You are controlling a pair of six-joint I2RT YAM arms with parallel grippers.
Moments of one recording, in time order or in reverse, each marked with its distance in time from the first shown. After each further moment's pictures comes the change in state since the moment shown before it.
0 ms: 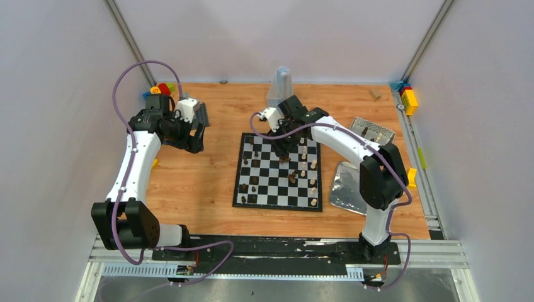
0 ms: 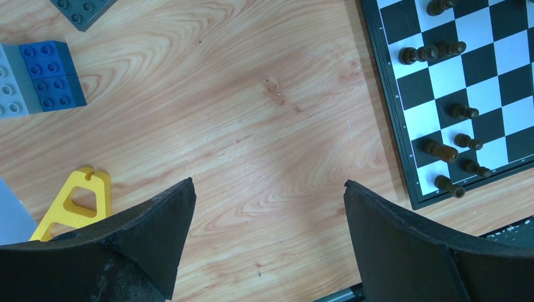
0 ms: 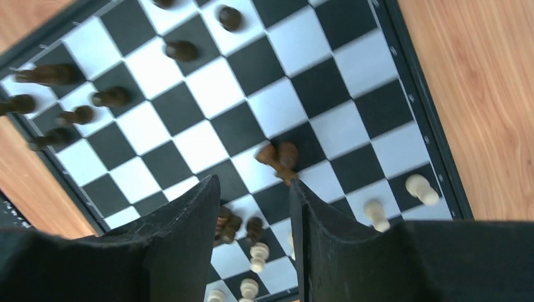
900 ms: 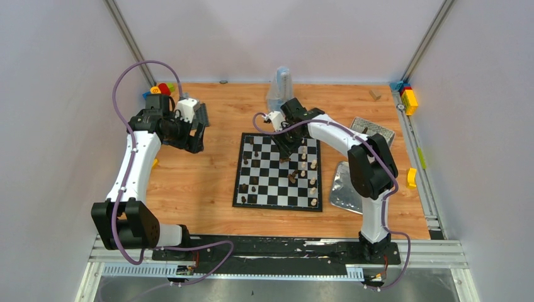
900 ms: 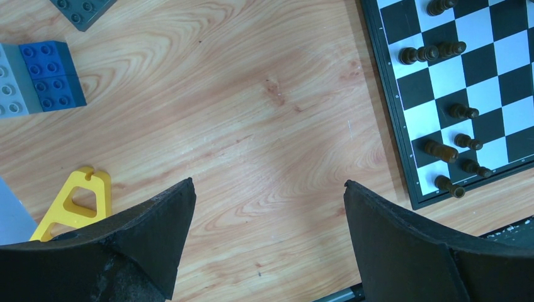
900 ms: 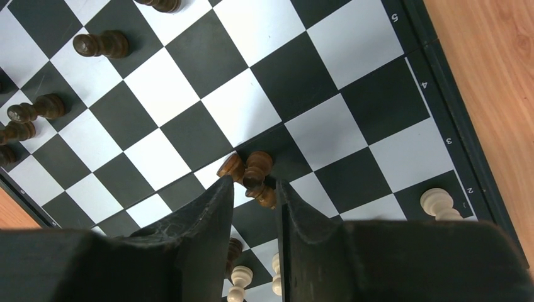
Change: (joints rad) left arm 0.000 0.000 0.000 0.000 0.000 0.000; right arm -0.092 0.132 -0.007 0.011 -0.024 0.033
